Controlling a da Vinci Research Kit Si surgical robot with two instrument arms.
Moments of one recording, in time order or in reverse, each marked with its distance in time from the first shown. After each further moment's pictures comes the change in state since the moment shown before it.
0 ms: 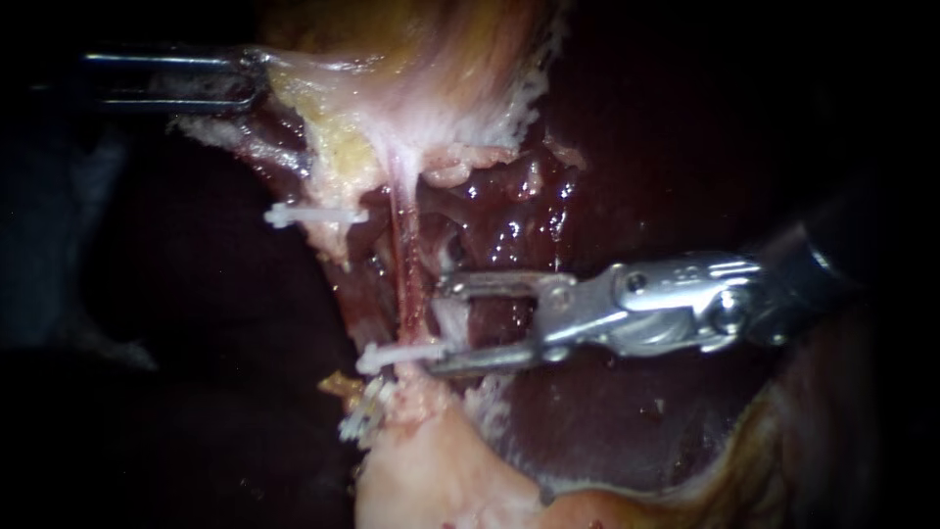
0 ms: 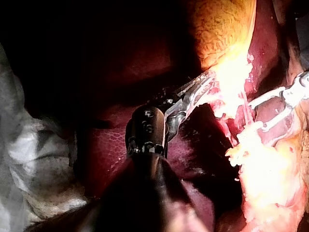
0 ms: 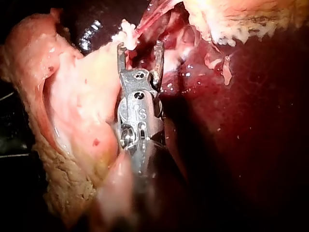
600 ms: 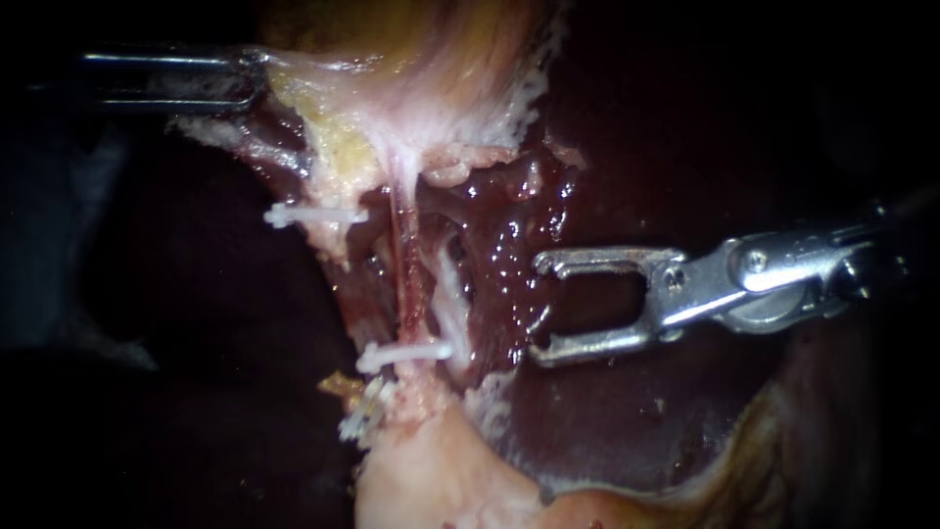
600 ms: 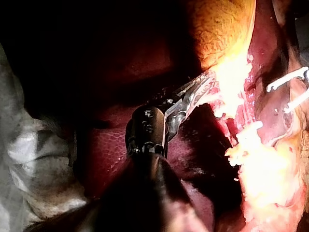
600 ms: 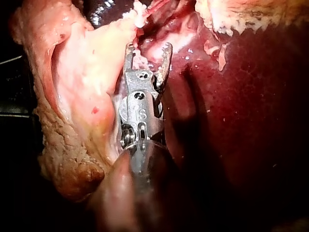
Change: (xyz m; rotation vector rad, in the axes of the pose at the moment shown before) right arm 0.001 0.001 -0.007 0.018 -0.072 -0.076; left arm 0.000 0.000 0.000 -0.005 0.001 0.001
